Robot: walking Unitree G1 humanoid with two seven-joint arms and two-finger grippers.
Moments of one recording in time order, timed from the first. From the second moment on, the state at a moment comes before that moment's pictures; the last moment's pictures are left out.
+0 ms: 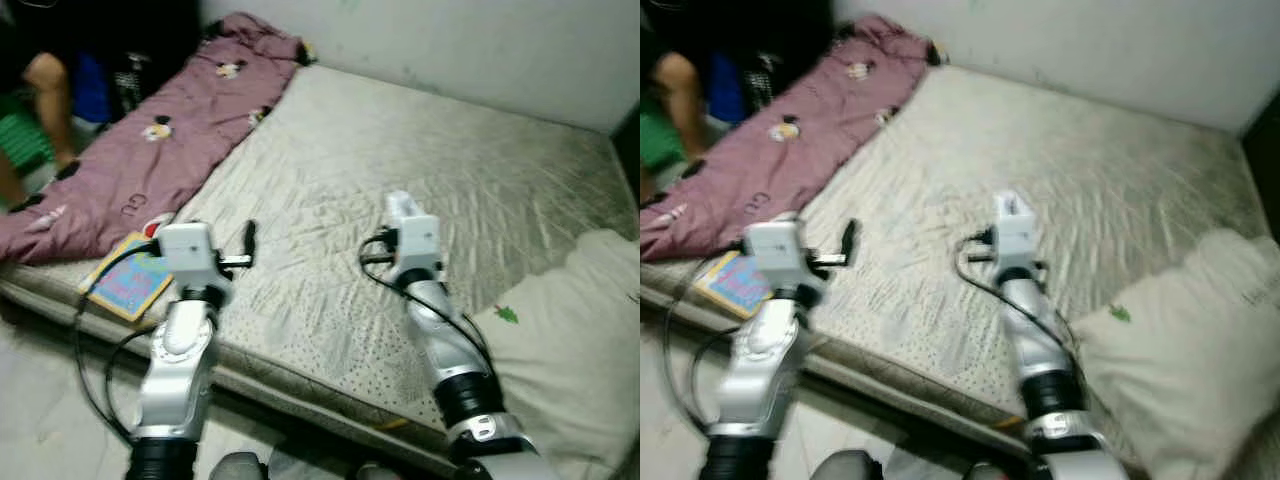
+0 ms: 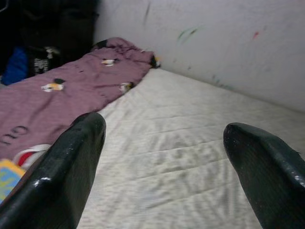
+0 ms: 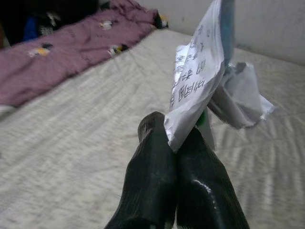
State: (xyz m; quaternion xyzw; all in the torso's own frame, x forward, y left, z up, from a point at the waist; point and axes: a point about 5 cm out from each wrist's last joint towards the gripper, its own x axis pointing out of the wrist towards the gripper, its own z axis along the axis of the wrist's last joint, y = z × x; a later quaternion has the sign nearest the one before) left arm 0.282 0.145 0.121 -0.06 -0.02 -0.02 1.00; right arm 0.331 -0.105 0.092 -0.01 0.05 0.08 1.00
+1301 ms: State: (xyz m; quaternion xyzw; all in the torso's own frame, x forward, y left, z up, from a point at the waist) left arm 0.283 0.133 0.124 -0.08 -0.04 -0.04 1.00; right arm 0.333 -0.111 0.083 -0.03 0.07 0.08 0.99
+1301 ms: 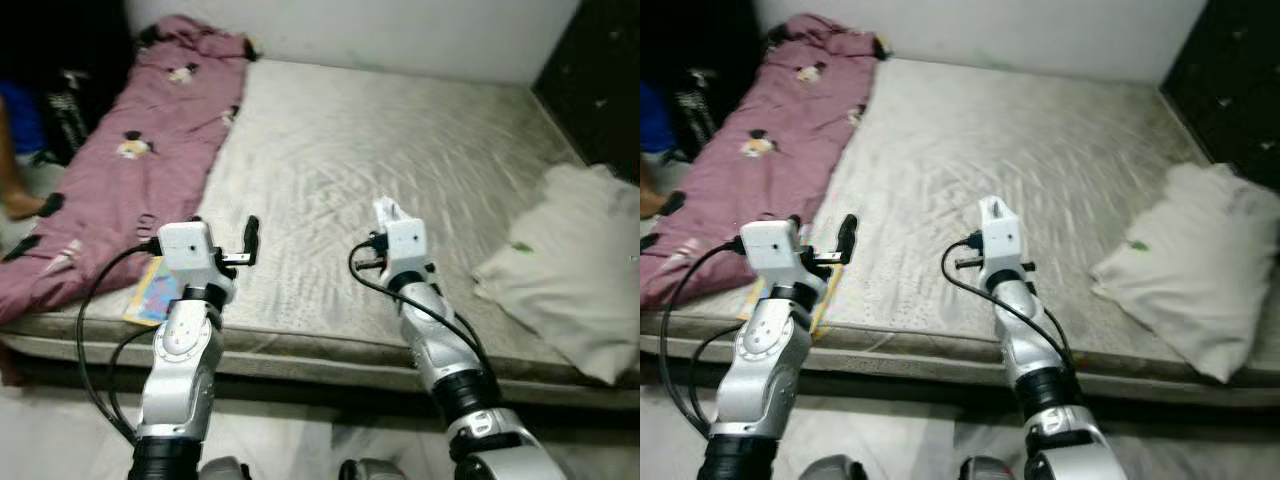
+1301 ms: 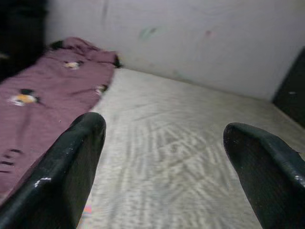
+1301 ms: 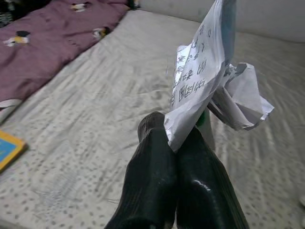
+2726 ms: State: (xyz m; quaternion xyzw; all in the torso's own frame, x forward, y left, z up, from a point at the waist) left arm 0.288 0.126 0.126 -0.08 -0.03 -0.06 0.99; right arm 0.336 -0.117 0.082 -0.03 0.08 0.06 0.99
